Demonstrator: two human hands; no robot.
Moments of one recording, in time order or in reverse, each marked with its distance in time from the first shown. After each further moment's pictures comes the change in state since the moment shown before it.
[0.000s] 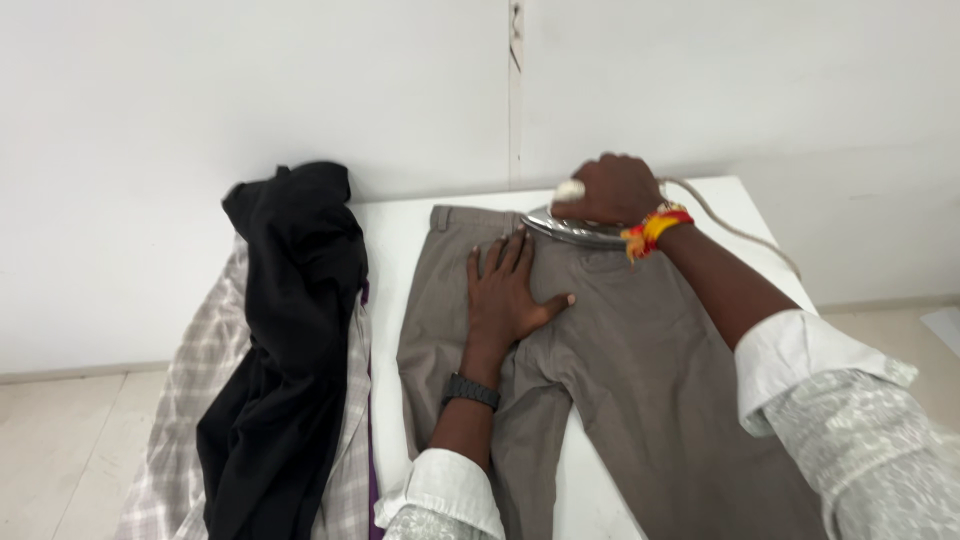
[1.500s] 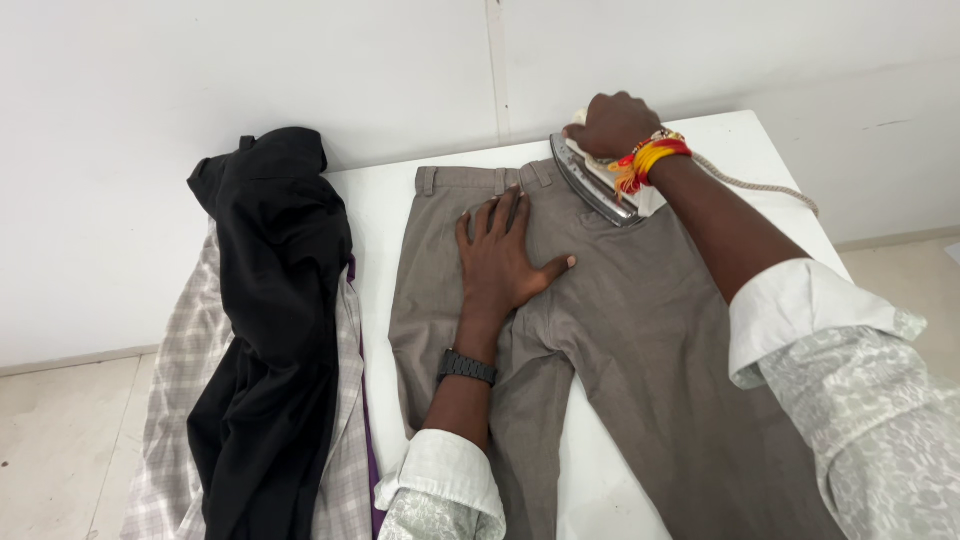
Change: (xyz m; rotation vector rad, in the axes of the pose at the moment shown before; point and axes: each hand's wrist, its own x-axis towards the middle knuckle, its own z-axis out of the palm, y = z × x) left_hand 0.001 0.002 0.003 0.001 -0.009 -0.007; right_hand 0.037 0.038 0.051 0.114 -0.131 0.307
